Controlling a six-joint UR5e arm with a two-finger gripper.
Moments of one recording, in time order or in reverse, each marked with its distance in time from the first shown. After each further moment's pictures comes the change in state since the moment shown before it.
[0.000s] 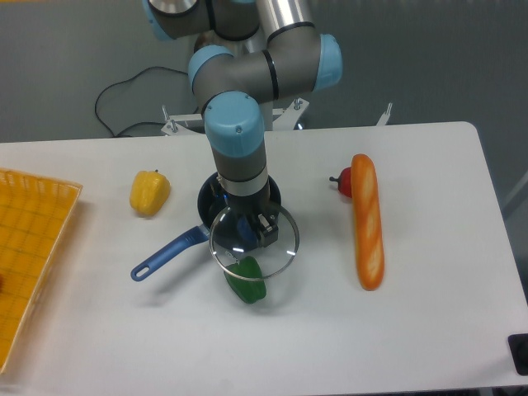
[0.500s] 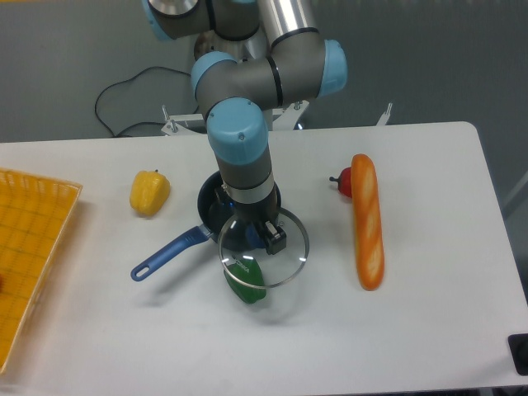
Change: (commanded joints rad) arm 0.012 -0.040 0.058 -0.002 0.061 0.003
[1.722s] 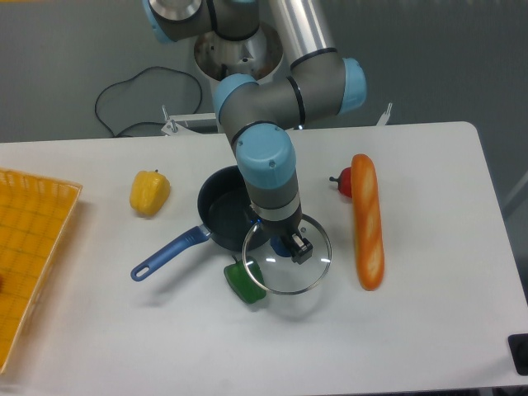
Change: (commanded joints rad) arm 0.049 -0.069 0.005 0.009 0.003 0.005
